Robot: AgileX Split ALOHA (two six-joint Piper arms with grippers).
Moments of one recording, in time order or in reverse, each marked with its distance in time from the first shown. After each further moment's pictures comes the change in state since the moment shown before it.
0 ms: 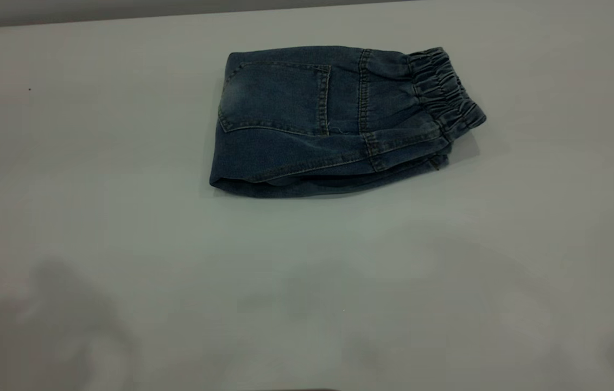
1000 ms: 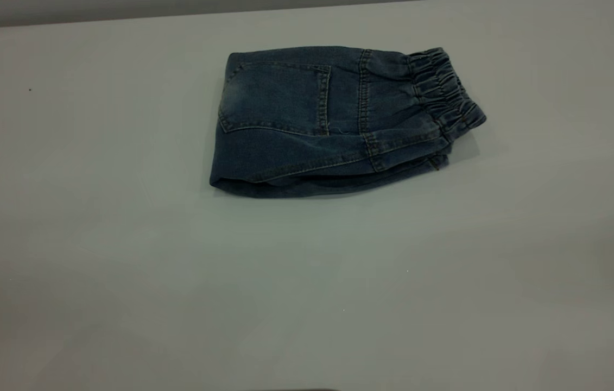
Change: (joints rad) left arm 0.000 -0.641 0.548 -0.001 -0.042 -0.170; right arm 0.000 -0.537 0.526 0.126 -0.157 -0.058
